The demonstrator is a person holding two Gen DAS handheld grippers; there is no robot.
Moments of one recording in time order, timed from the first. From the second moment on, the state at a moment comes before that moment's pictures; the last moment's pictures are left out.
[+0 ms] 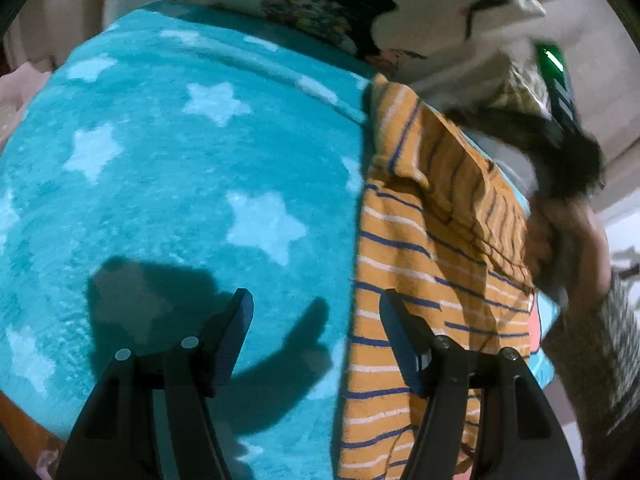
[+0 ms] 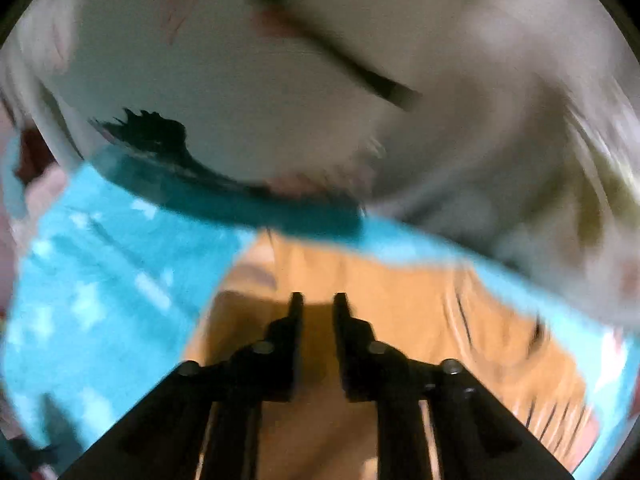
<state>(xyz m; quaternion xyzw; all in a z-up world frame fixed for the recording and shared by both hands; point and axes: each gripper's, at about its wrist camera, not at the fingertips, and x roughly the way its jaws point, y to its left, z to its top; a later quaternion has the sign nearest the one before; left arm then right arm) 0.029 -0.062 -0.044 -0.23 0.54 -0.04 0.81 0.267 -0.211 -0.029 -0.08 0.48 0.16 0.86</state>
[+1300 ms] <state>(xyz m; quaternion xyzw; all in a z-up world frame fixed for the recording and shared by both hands) -0.097 -0.158 -0.081 -0.31 0.54 -0.12 0.78 -0.053 -0.527 -0.140 0.41 0.54 0.18 0.71</state>
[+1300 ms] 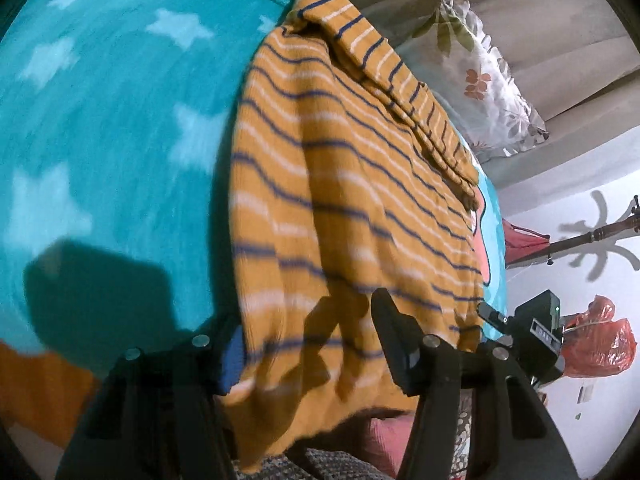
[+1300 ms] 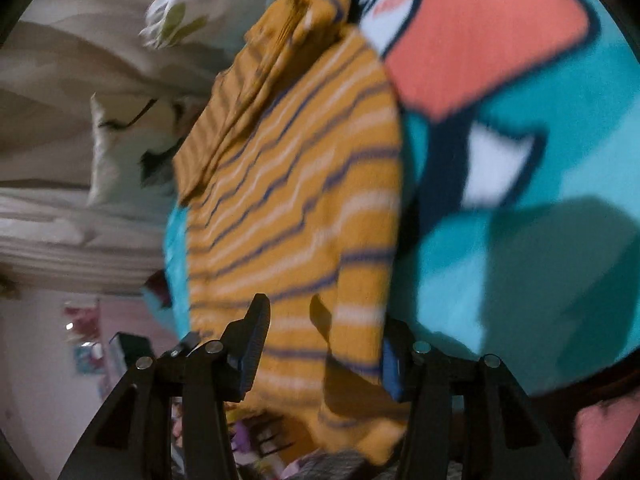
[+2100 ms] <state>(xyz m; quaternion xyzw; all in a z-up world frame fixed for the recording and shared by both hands) -0.125 -0.139 -0.072 -0.33 0.54 0.02 0.78 -0.085 -0.497 -0.132 0.31 0.57 0.16 0.74</state>
